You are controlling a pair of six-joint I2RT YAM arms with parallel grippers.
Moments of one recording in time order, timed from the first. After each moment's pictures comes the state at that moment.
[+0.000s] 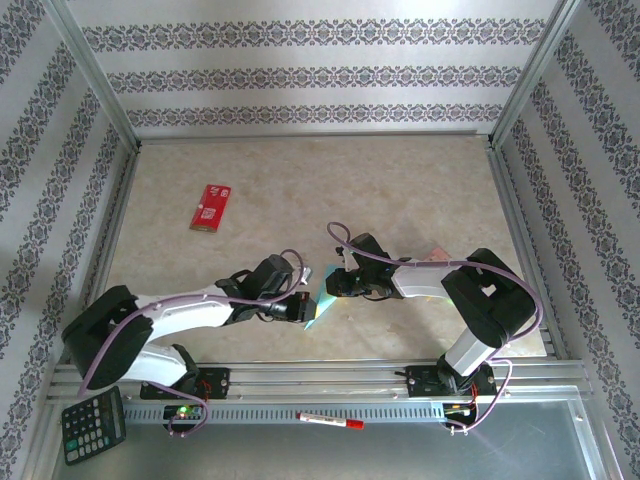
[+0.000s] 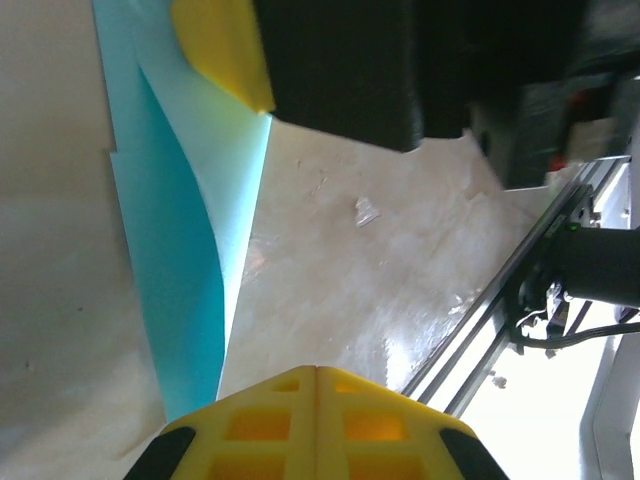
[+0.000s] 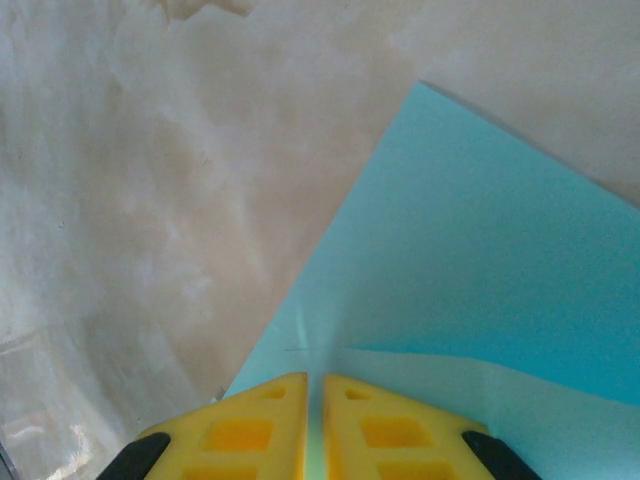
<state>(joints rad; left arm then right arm) -0.82 1.39 0.56 -0.02 0.45 -0.76 0.66 1.64 0.63 0.05 -0.42 0.62</state>
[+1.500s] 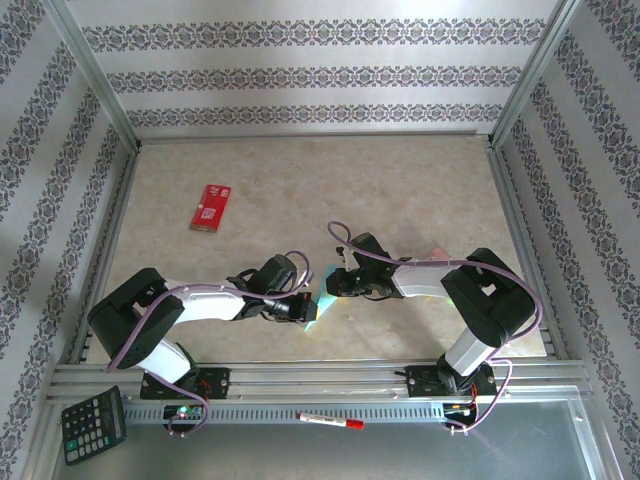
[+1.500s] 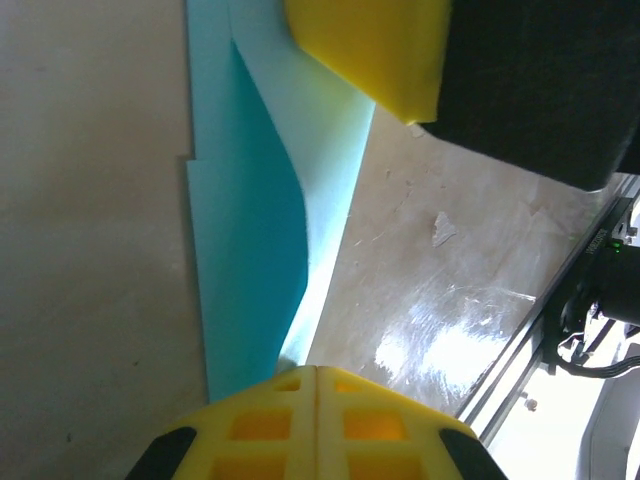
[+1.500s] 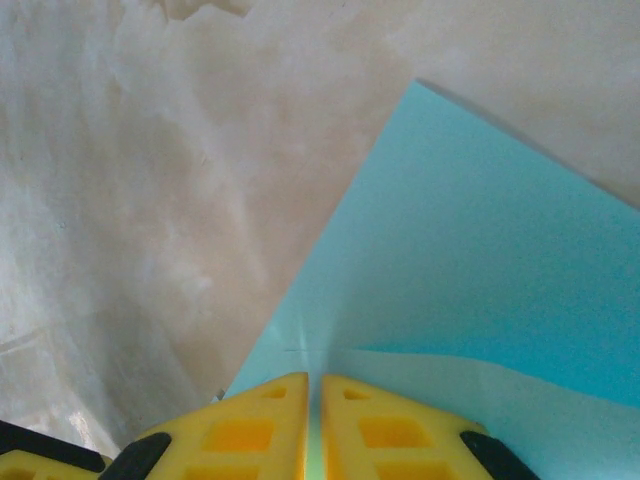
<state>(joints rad) -0.78 1.54 0.55 0.07 0.50 -0.79 0.65 1.64 0.63 0.06 -0.43 0.62</state>
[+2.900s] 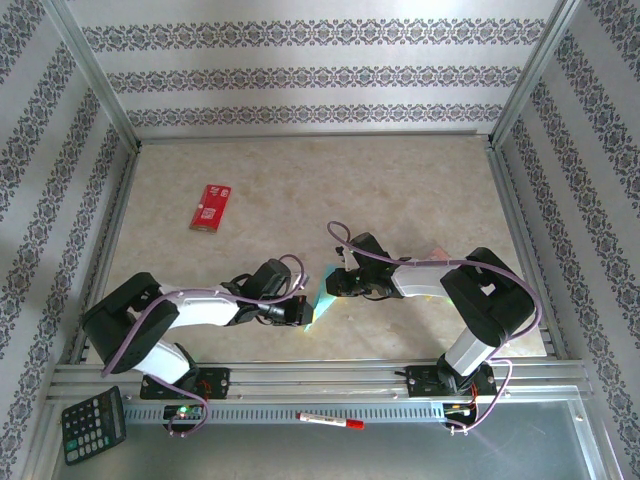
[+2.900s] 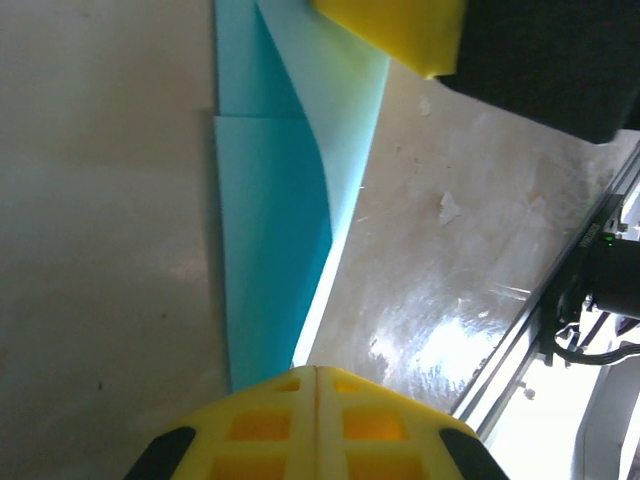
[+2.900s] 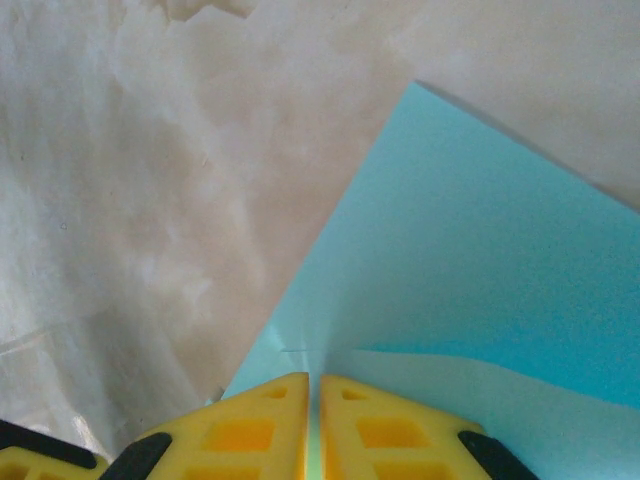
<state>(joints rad) -0.78 1.48 0.49 0.12 0.51 -0.81 0.65 1.65 0.64 0.06 -0.43 0.62</state>
